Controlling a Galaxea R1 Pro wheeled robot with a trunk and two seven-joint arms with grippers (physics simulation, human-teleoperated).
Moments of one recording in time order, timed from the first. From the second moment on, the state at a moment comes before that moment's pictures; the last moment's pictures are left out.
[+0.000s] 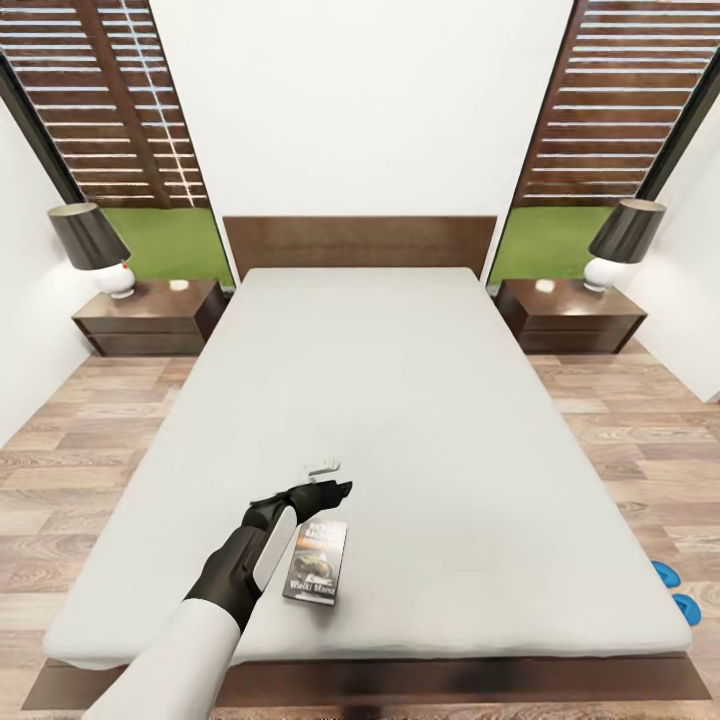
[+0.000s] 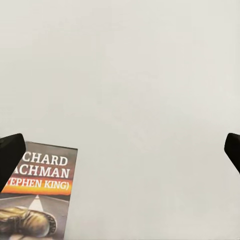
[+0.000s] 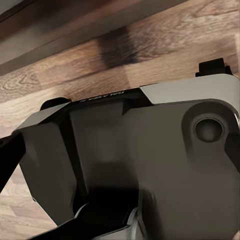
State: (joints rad) left arm -0.68 -0.17 -0.11 -0.85 0.29 0.48 -0.01; right arm -0.41 -0.14 -0.27 0.08 -0.03 0.02 0.52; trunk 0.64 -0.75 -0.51
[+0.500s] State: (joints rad) left arm -0.68 -0.17 -0.11 -0.85 0.29 0.48 0.00; right arm -0.41 -0.14 -0.27 0.08 -0.03 0.02 0.52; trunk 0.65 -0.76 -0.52
